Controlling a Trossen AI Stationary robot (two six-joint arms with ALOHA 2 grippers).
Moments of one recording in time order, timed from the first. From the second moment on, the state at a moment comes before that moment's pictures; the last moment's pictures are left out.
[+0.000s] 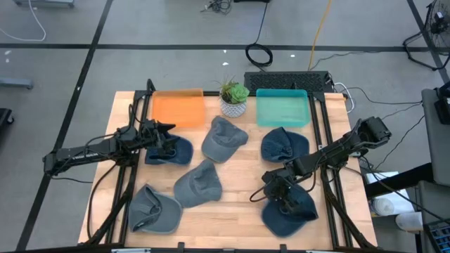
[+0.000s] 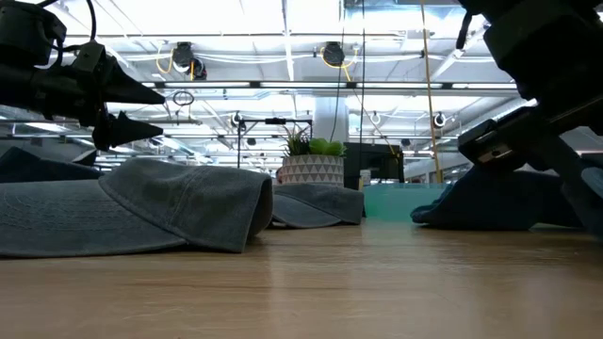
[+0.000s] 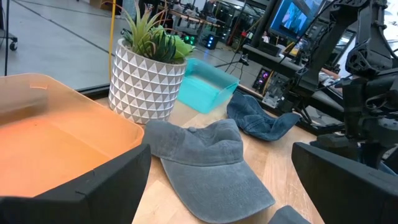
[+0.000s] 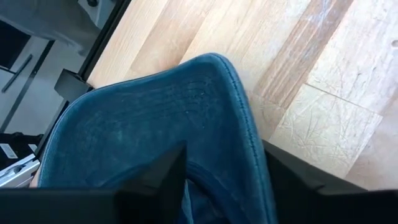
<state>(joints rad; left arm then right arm) 0.27 0.16 0.01 0.06 -0.08 -0.37 0.38 1.50 0.70 -0.21 -0.45 0.04</state>
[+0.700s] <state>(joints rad) 0.27 0.16 0.01 0.06 -0.08 -0.37 0.37 1.45 0.71 -0.23 -0.44 0.08</state>
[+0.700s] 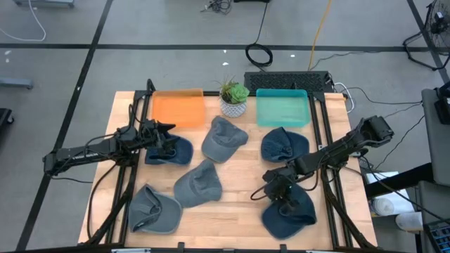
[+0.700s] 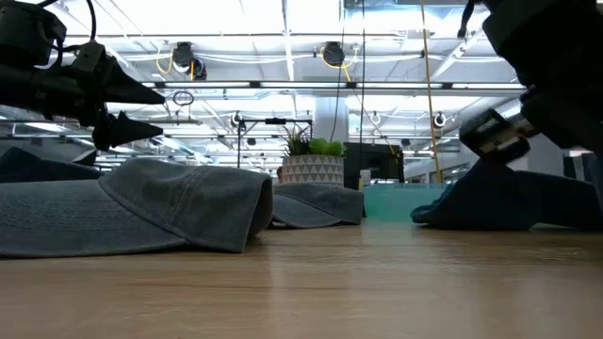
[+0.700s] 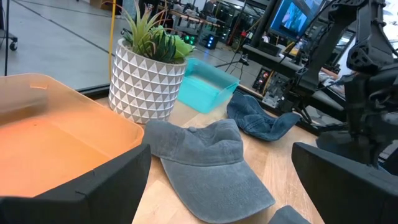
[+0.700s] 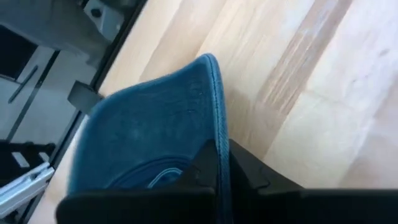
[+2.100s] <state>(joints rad) 0.27 0.16 0.01 0.06 -0.08 -0.37 0.04 0.96 0.74 0.21 0.36 -0.56</state>
